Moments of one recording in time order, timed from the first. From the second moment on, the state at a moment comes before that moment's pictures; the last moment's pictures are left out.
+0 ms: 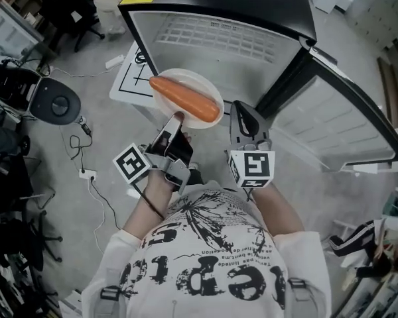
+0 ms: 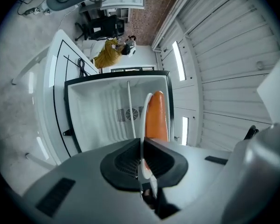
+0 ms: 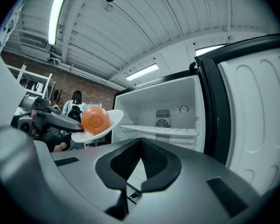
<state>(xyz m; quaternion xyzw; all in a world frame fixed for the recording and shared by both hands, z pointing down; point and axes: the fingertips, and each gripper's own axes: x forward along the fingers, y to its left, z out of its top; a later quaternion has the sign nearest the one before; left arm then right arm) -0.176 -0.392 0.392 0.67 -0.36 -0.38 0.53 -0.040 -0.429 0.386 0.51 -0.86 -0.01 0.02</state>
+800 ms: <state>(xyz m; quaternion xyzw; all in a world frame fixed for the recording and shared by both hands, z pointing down) -0.166 -0.533 0.390 0.67 -0.32 -0.32 0.58 -0.033 -0.511 0.402 0.60 -0.80 0.04 0.03</state>
